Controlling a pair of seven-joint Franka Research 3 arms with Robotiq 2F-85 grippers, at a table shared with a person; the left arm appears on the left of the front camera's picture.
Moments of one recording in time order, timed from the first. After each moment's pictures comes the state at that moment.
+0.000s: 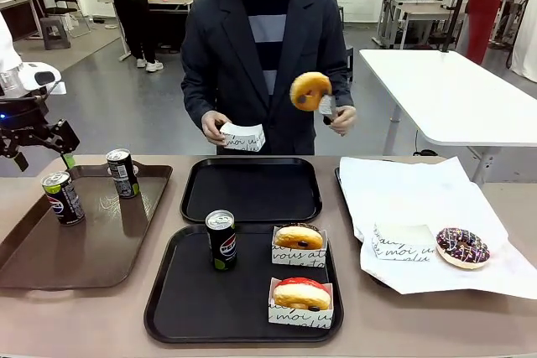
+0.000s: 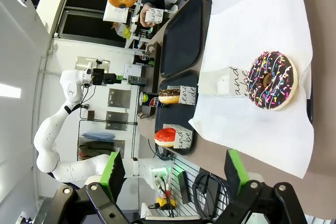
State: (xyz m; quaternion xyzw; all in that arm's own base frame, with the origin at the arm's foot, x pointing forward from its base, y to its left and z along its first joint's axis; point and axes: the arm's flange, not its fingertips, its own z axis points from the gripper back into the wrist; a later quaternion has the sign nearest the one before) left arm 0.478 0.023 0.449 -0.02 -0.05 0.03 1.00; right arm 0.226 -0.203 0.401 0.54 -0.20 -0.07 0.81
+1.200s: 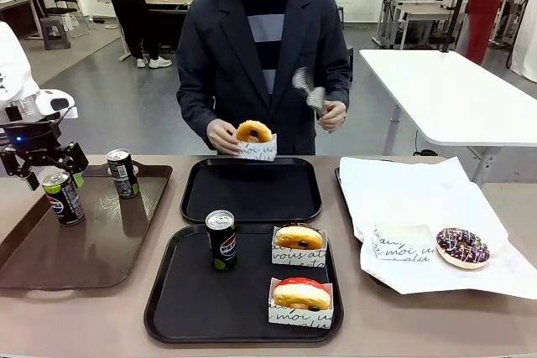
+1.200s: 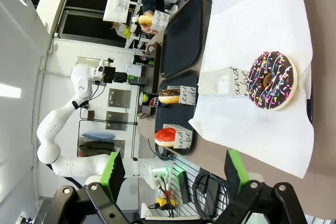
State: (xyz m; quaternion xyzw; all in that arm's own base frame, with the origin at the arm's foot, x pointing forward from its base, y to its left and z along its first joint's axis) left arm 0.500 0.029 0.391 -0.02 -0.02 0.03 1.00; right arm 0.226 -0.203 0.401 0.54 -0.20 -0.07 0.81
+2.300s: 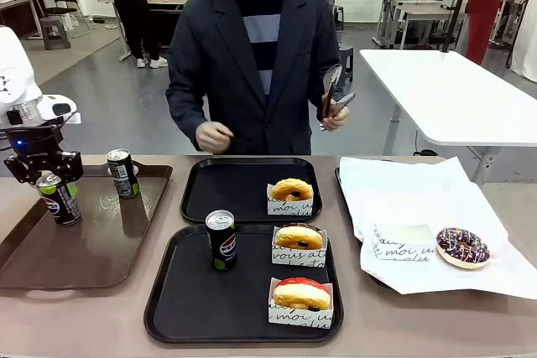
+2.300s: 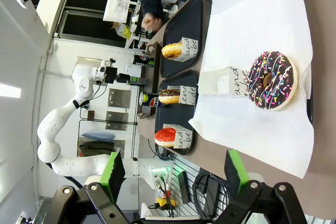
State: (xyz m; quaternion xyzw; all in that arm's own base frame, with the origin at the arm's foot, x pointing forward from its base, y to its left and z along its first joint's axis) left arm 0.500 0.029 0.383 -0.02 0.00 0.01 1.00; right arm 0.226 -0.203 0.401 0.54 -0.20 -0.07 0.81
